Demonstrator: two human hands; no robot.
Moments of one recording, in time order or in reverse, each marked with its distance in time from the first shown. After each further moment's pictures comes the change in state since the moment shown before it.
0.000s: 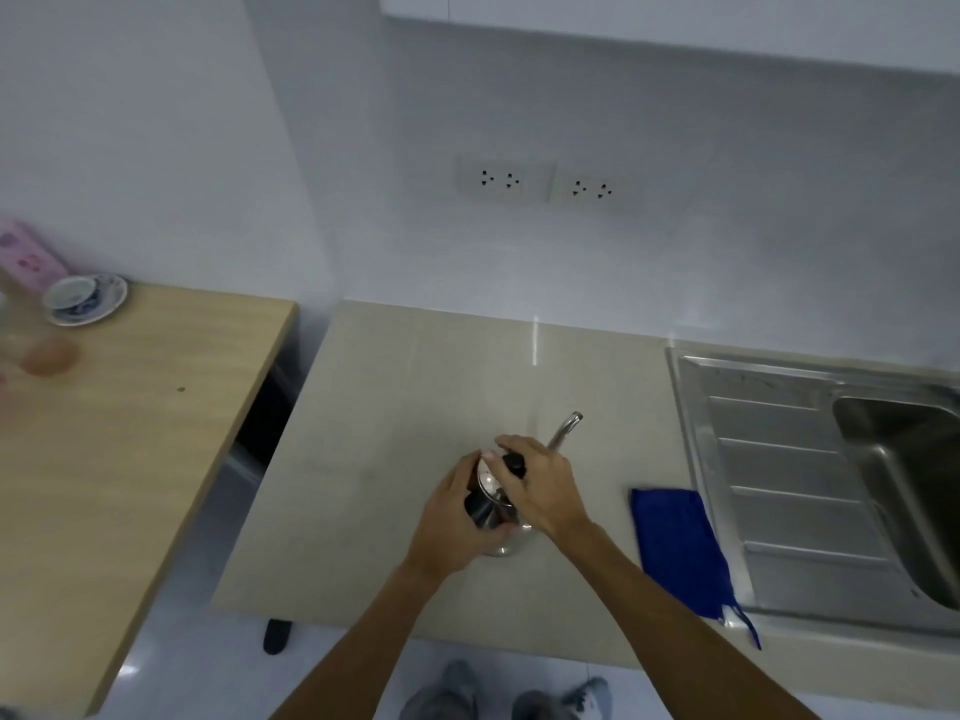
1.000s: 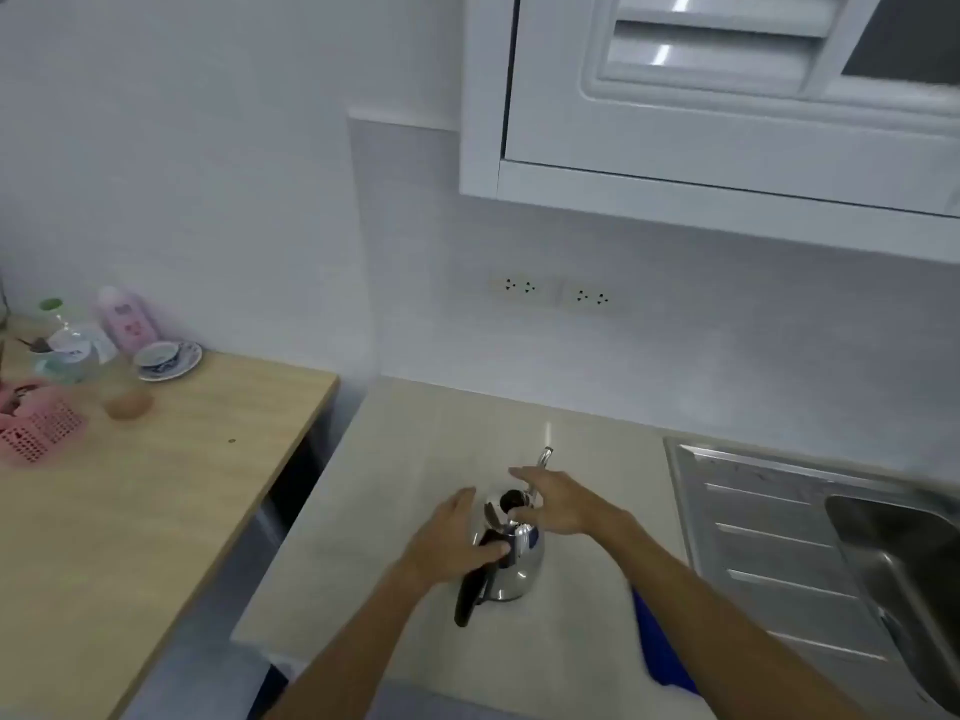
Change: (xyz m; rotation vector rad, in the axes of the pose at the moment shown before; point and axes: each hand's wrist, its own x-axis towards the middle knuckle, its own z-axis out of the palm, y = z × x) left_hand 0.003 0.031 -0.042 0.344 -0.161 -0.157; right_hand 0.035 -0.026 -0.069 -0.274 -0.665 -0.073
